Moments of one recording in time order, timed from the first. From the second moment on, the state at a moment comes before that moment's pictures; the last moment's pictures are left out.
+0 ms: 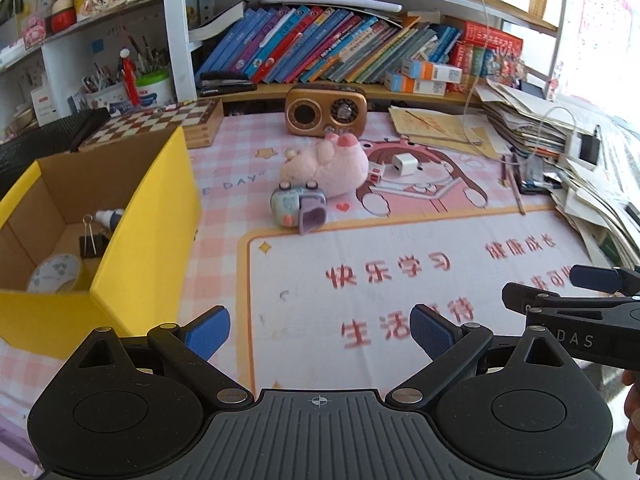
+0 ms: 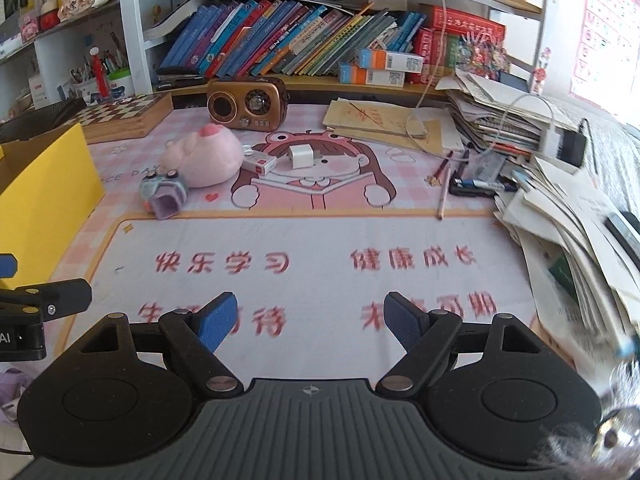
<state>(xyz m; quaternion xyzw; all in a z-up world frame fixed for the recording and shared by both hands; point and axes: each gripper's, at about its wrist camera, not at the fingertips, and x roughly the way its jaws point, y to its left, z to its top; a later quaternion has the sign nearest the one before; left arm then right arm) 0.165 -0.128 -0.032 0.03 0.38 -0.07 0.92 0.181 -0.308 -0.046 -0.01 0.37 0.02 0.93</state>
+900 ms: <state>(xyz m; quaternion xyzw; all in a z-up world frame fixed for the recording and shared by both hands) 0.299 -0.155 -0.066 0.02 0.37 0.03 0.93 0.390 -0.321 -0.079 -0.07 0.34 0.14 0.93</state>
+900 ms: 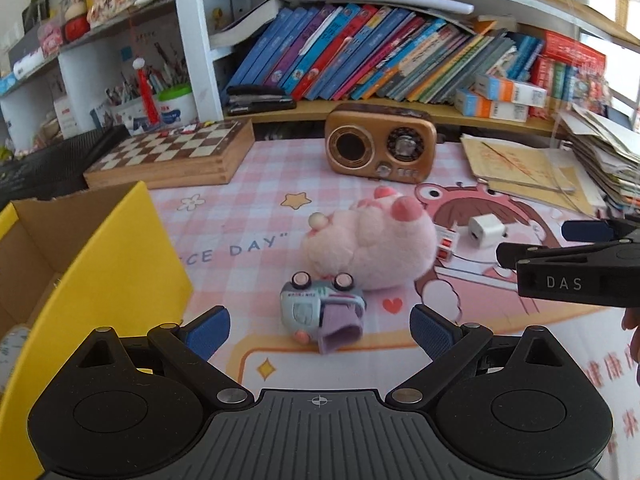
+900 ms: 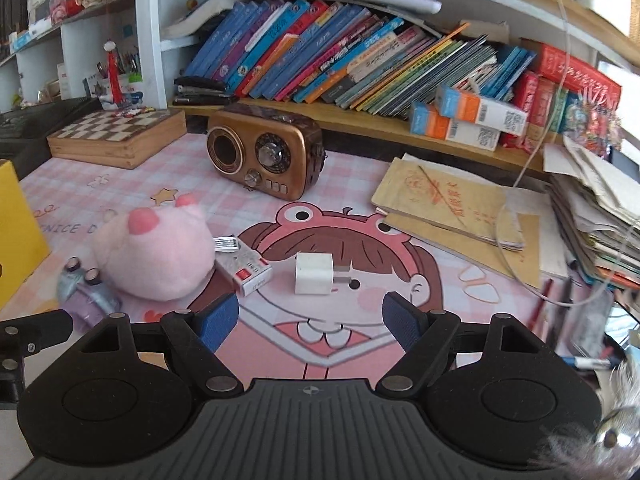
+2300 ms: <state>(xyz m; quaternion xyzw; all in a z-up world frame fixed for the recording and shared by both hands) 0.334 -0.146 -0.089 0.00 0.40 0.04 0.92 0.455 -0.326 -0.104 -0.03 0.37 0.15 0.92</state>
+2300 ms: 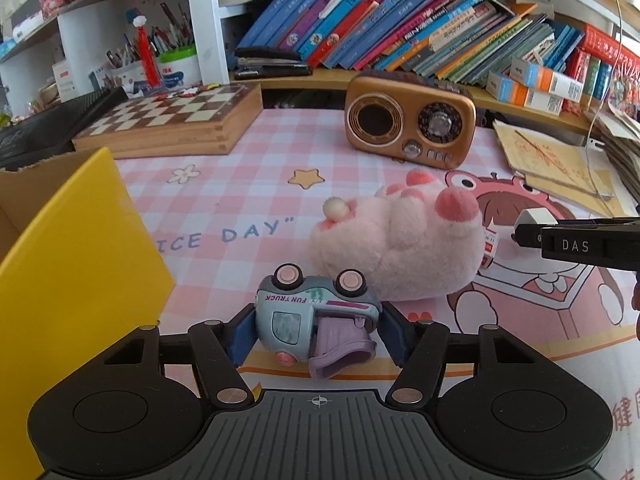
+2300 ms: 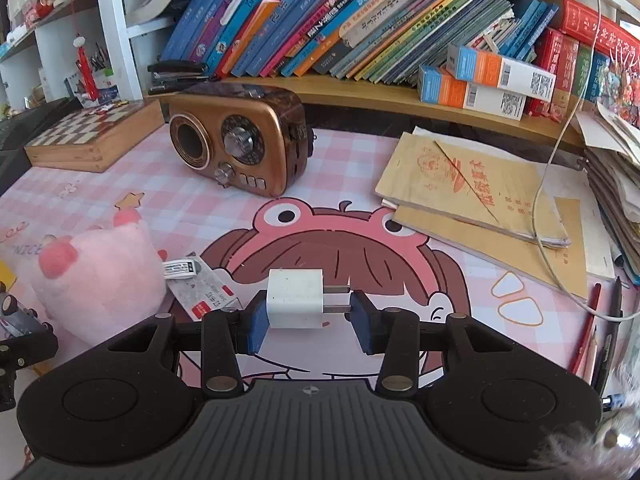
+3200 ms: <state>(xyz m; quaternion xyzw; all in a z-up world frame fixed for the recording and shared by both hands) 0.234 -0.126 -0.026 0.00 0.35 -0.03 0.94 0.318 -0.330 -0.056 0.00 0.35 0.11 0.93</state>
